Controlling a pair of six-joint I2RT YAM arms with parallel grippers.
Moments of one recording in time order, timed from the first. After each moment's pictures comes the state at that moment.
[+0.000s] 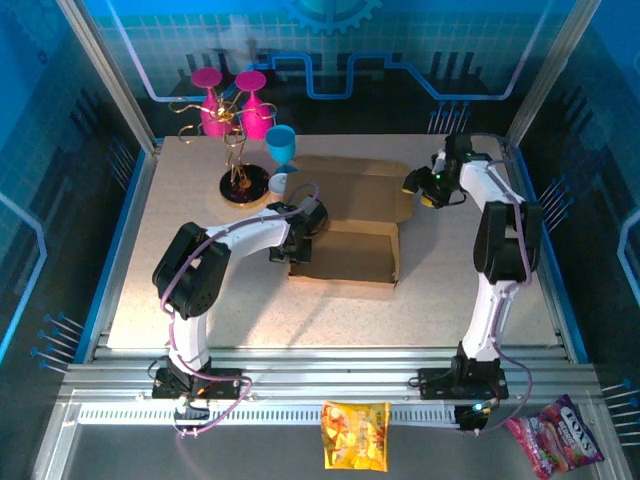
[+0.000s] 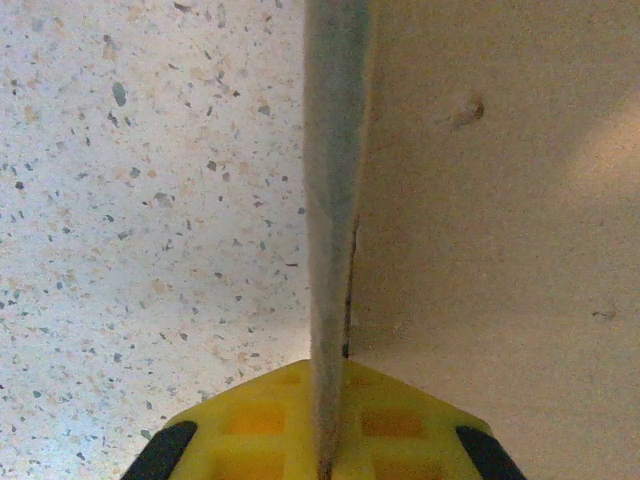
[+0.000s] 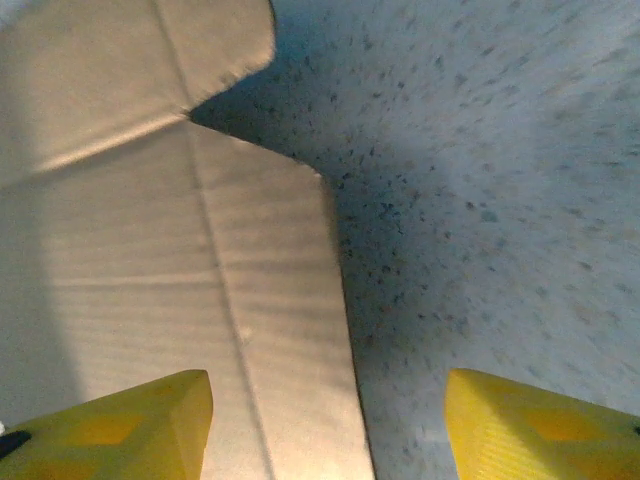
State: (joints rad) left arm -0.58 1.92 1.32 -0.84 -0.19 -0.58; right arm -0.03 2.12 1.69 -0.76 -0.44 0.41
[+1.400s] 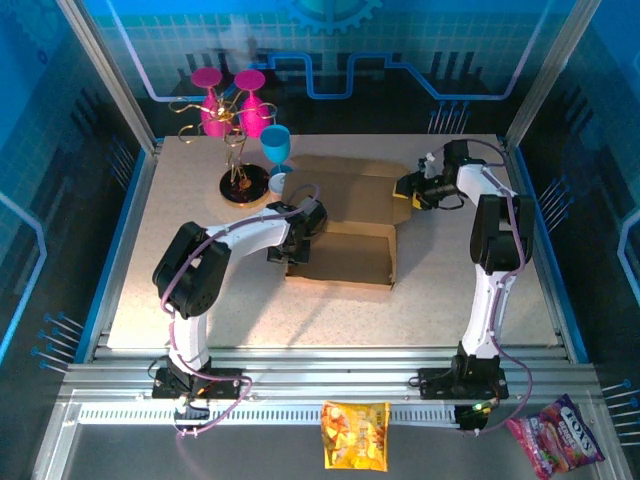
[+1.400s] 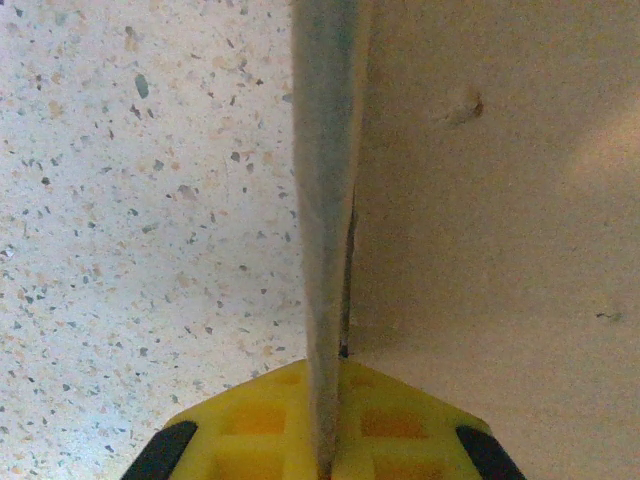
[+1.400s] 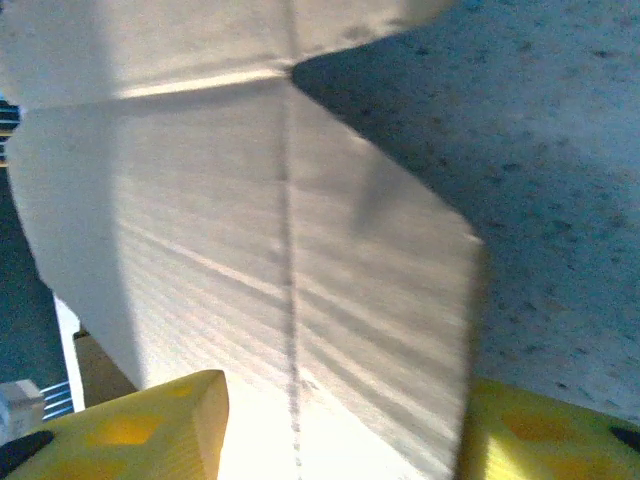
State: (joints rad) left arm -0.58 1.92 1.32 -0.87 -0.21 -0.55; right arm -0.05 2.20 1.70 -0.71 -0.75 0.24
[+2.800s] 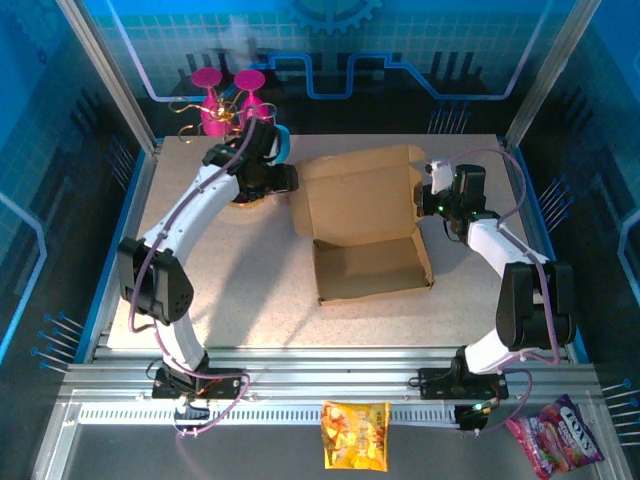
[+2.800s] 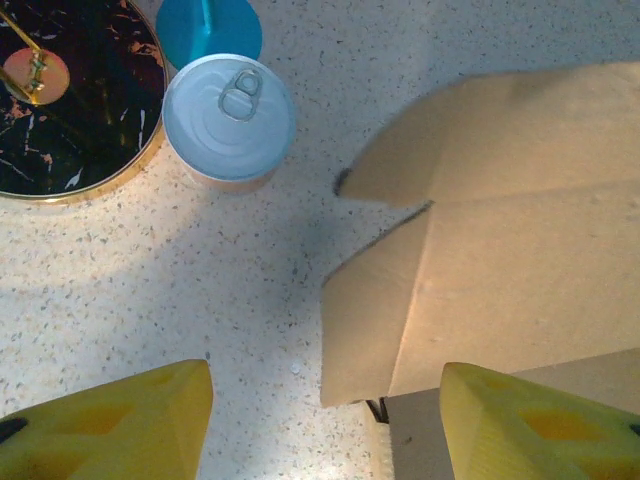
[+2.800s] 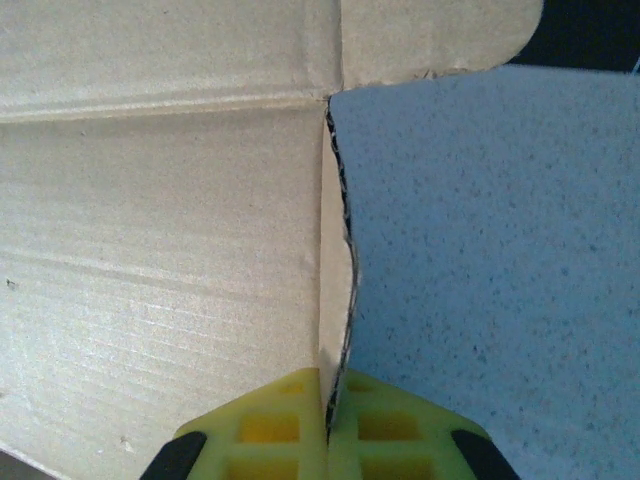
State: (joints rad) left arm -0.31 1.79 1.72 -0.91 0.06 -0.43; right arm 0.01 1.54 0.95 0.03 -0.39 -0.06
